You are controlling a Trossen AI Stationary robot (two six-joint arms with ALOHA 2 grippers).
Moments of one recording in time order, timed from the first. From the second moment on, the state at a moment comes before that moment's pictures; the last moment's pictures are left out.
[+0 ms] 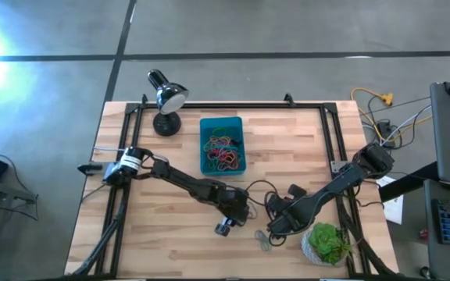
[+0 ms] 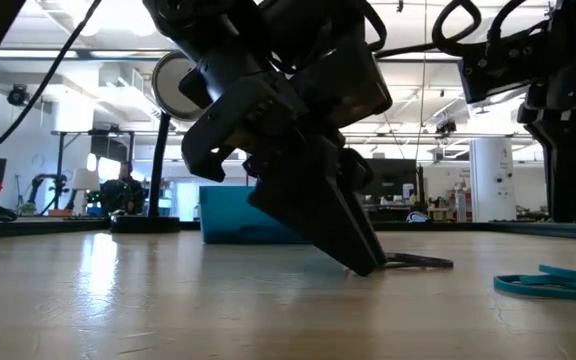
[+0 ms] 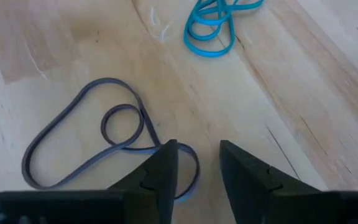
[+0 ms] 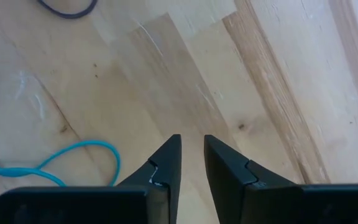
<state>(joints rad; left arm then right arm) -0.22 2.13 1.34 -0.11 0.23 0.14 0.58 1.78 1.13 -0.98 0.25 1.12</state>
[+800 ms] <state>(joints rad) -0.23 2.00 1.33 -0.27 0.14 0.17 0.58 1.78 1.13 -0.97 0.25 1.12</state>
